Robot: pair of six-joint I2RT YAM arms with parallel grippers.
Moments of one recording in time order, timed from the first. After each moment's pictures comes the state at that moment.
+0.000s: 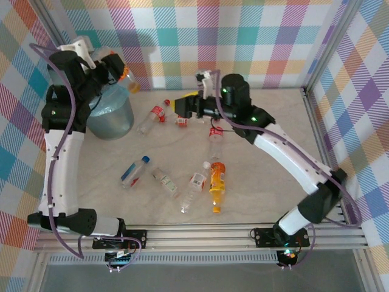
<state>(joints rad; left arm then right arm) -0.04 1.40 1.92 -0.69 0.11 -0.43 0.72 1.58 1.66 -0.24 -0.47 0.46</state>
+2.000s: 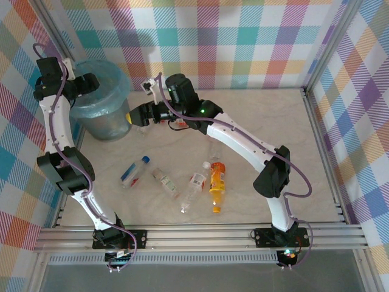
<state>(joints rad) 0.36 1.88 2.03 -0.80 0.29 -0.12 0.89 2.04 2.15 -0.39 -0.58 0.49</state>
